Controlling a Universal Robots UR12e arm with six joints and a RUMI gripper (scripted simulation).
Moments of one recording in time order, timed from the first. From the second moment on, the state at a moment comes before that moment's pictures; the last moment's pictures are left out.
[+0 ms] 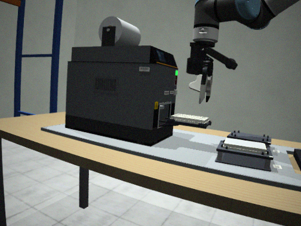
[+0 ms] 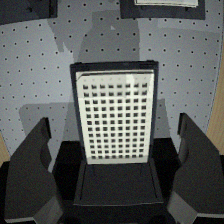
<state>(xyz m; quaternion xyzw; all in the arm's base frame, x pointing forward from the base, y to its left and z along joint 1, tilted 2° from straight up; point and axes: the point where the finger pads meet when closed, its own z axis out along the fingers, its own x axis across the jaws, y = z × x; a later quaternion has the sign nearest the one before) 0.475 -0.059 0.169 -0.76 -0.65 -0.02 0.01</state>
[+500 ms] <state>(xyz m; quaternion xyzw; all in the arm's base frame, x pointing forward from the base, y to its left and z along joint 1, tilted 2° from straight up) 0.460 -0.059 0.172 -0.76 -0.65 -0.02 0.01</state>
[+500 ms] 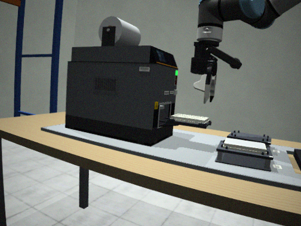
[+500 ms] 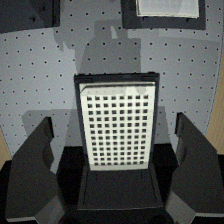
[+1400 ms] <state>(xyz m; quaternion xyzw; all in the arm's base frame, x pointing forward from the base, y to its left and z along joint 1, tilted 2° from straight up) 0.450 -0.115 0.239 -0.76 -0.65 -0.02 0.00</state>
